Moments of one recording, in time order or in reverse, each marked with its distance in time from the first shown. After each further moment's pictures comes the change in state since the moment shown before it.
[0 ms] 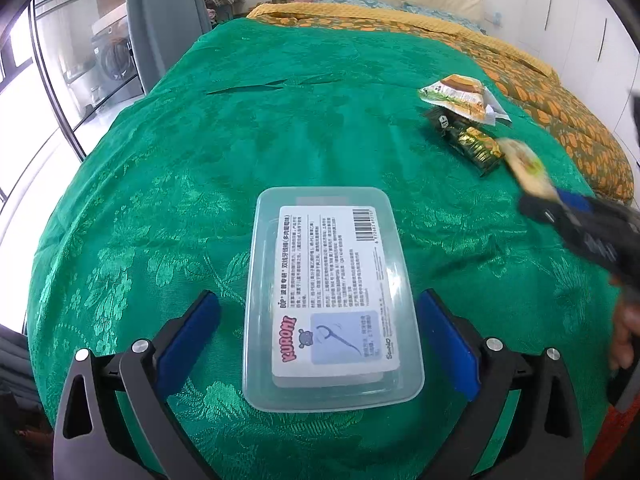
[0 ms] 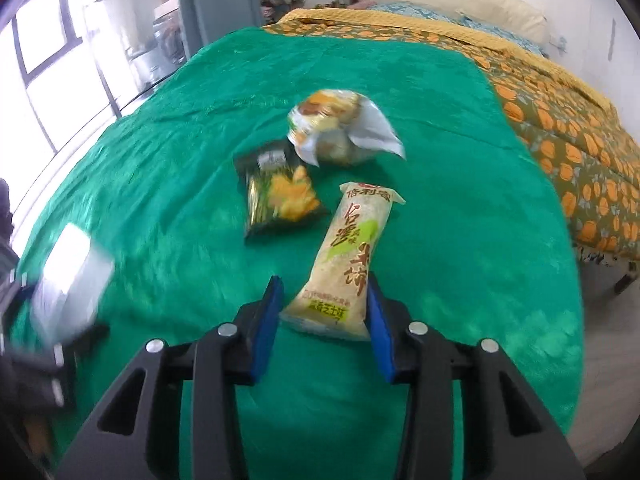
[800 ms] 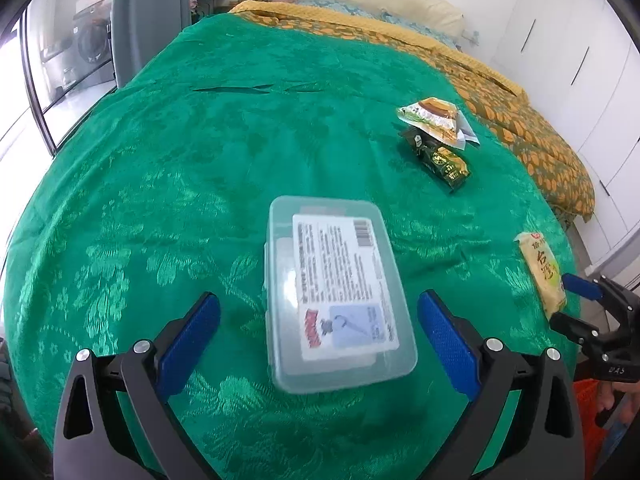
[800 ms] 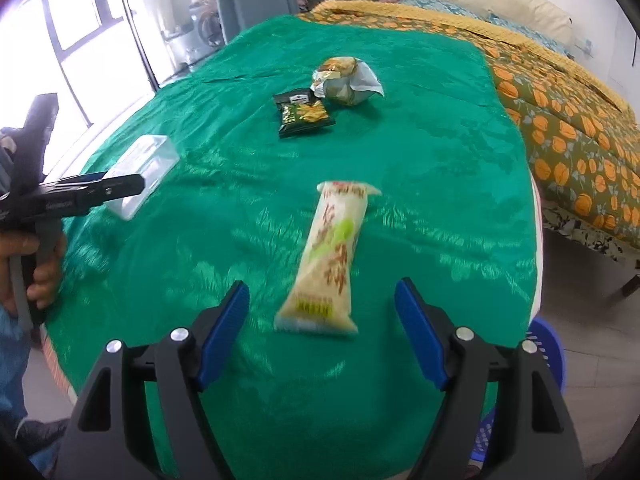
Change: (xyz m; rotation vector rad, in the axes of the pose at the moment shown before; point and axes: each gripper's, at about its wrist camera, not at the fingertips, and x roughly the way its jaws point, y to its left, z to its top) left arm -0.012 0.022 0.006 -0.039 0.005 -0.177; right arm -0.060 -0.016 -0.059 -0.048 0.058 0.090
